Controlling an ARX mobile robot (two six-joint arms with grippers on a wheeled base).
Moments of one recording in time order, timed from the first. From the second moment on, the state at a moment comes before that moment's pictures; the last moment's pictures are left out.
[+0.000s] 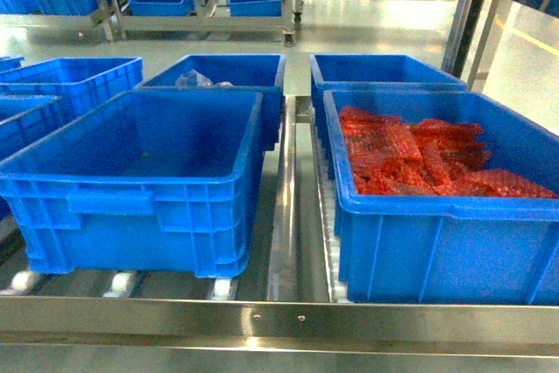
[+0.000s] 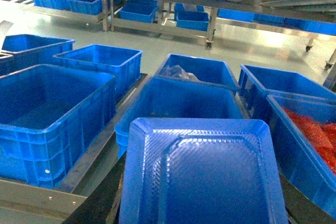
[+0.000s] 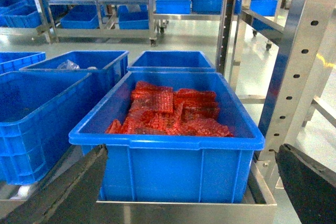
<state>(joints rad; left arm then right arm) -0.26 0.23 0.28 -0.09 -0.37 -0.10 0.00 0.01 0.01 0.00 0.00 0.00</state>
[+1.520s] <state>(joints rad) -0.26 0.23 0.28 -0.09 -0.37 -0.10 0.00 0.01 0.01 0.00 0.00 0.00</state>
